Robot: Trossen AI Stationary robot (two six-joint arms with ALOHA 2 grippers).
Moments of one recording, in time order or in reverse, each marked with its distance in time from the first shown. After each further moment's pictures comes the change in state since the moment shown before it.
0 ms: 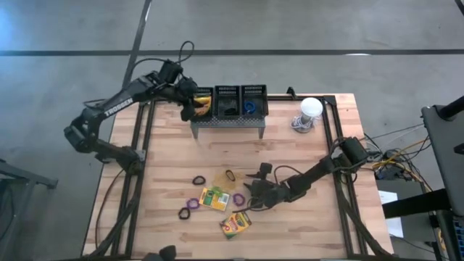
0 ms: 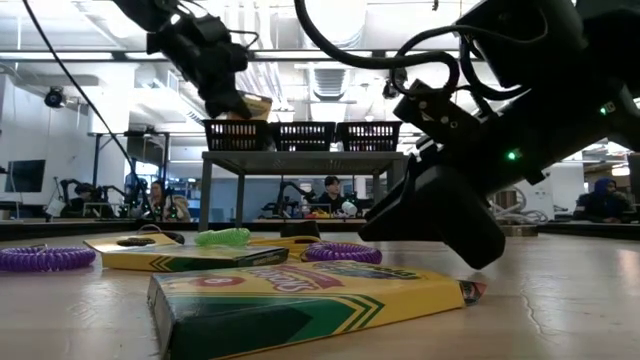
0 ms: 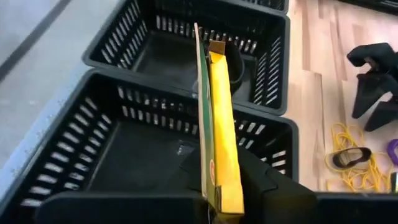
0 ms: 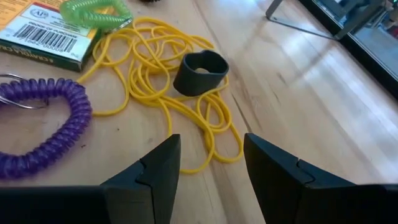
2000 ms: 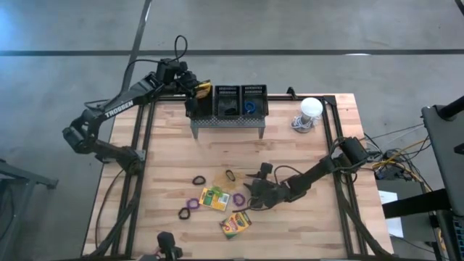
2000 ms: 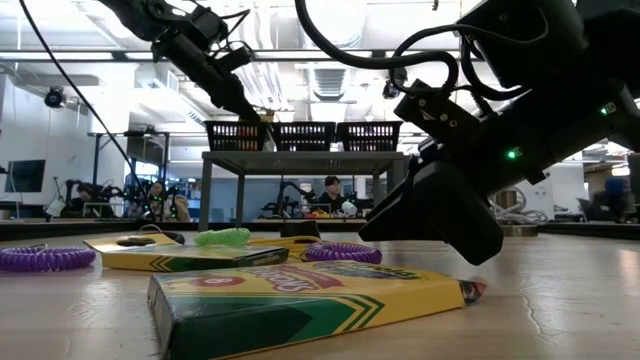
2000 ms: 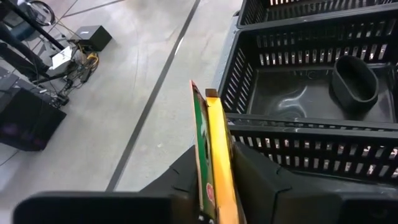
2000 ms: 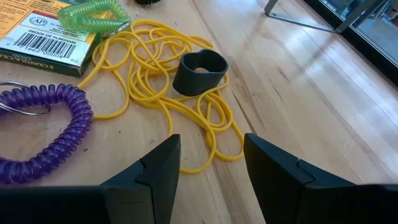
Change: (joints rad) left arm 0.003 -0.016 -0.084 0.366 -0.281 0.250; right arm 0.000 0.000 -0.002 0.000 -0.003 0.042
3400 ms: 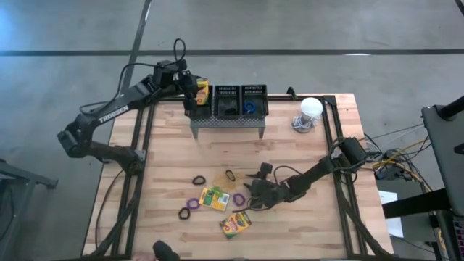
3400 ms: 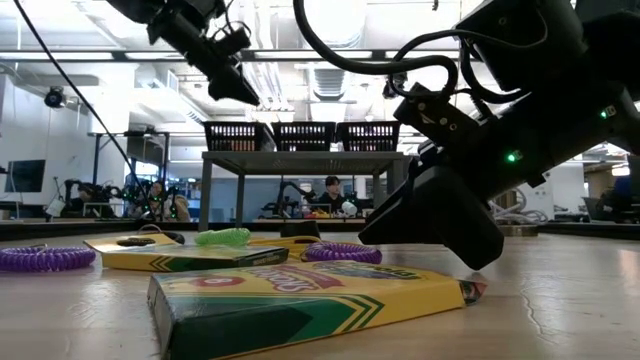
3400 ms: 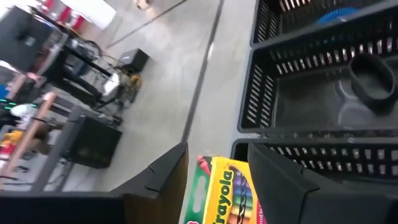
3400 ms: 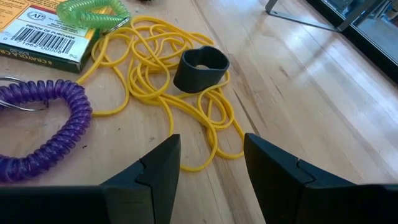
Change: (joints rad) left arm -0.103 -0.086 0.008 0.016 -0.198 0.161; right arm -0.001 0.009 0.002 0.002 0.000 -0.001
